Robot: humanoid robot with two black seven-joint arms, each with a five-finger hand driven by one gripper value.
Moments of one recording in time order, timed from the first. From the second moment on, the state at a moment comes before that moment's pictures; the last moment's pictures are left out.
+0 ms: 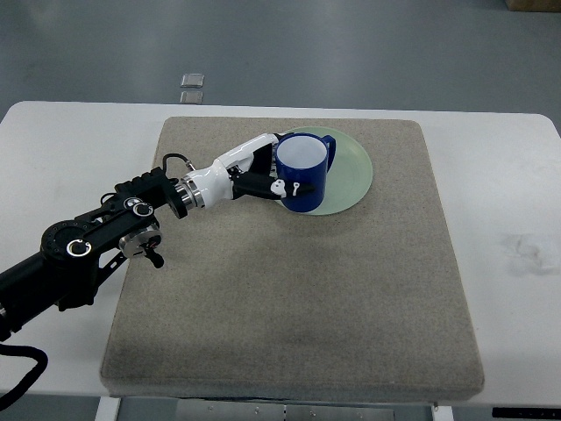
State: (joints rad) left arm -0.72 0.23 -0.66 -0.96 0.83 -0.32 -0.36; right arm 0.01 0.00 0.04 0.11 -0.03 0.15 0.23
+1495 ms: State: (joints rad) left arm -0.72 0.35 -0.66 -0.71 0.72 -0.15 -0.49; right arm 0.01 0.00 0.04 0.11 -0.03 0.15 0.23
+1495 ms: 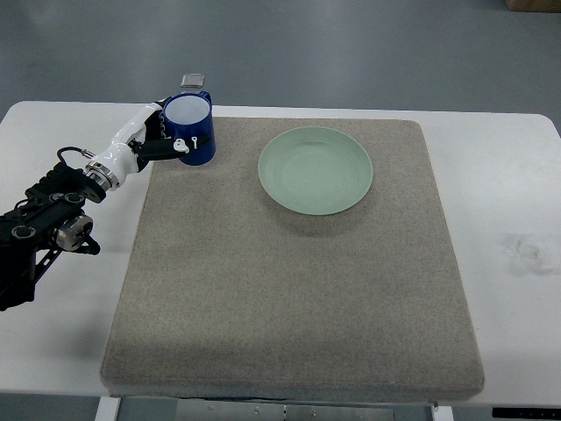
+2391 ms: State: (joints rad) left arm -0.70 0.30 -0.66 -0.57 0.72 -0.12 -0.56; right arm 0.01 0.00 0.04 0.11 -0.03 0.15 0.23
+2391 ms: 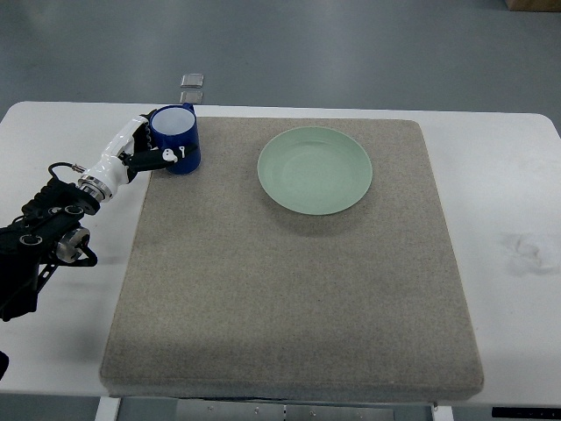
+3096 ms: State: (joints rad) left arm -0.69 0.28 -0.66 -0.57 0.72 -0.07 -0.56; right arm 0.01 0.00 0.04 0.11 -0.03 0.15 0.23
